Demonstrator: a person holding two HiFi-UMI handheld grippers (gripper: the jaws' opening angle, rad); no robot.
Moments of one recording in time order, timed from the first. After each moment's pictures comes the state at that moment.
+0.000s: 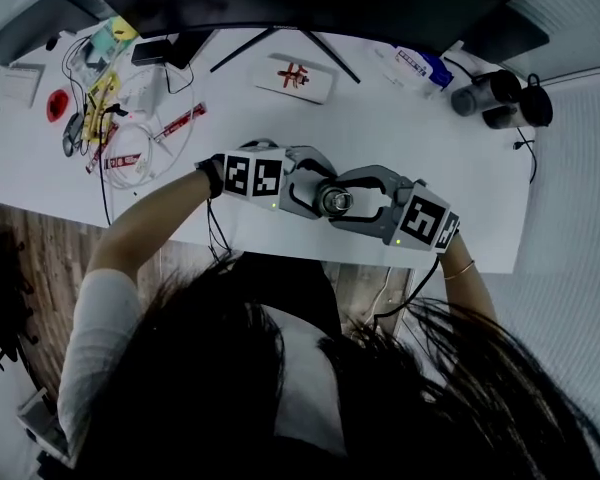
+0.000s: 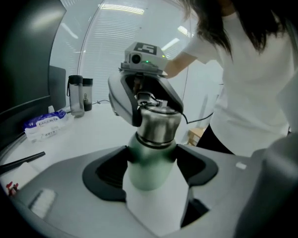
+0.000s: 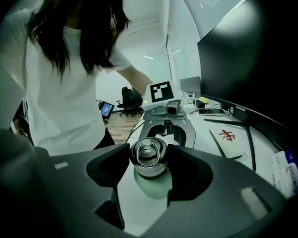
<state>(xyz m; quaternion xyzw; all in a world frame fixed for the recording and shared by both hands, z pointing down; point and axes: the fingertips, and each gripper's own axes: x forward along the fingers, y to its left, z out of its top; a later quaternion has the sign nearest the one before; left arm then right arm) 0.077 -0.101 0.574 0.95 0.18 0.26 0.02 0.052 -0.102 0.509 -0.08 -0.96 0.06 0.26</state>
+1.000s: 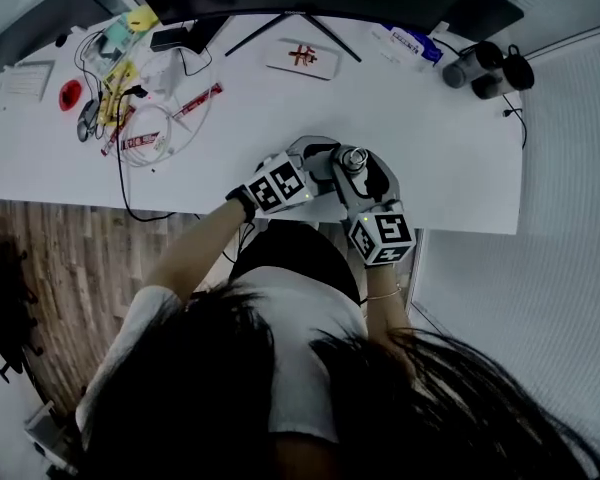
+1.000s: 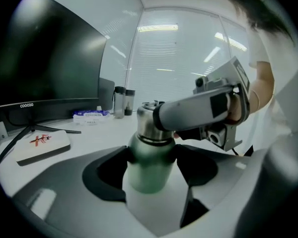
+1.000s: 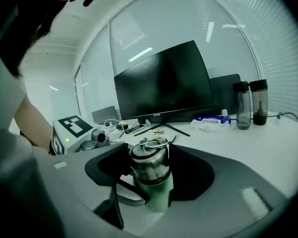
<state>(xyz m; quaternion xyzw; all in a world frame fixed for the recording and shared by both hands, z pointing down) 0.080 -0.096 0.573 0.97 -0.12 0.19 0.09 0.071 -0.112 0.506 0.49 -0.85 0.18 0.08</state>
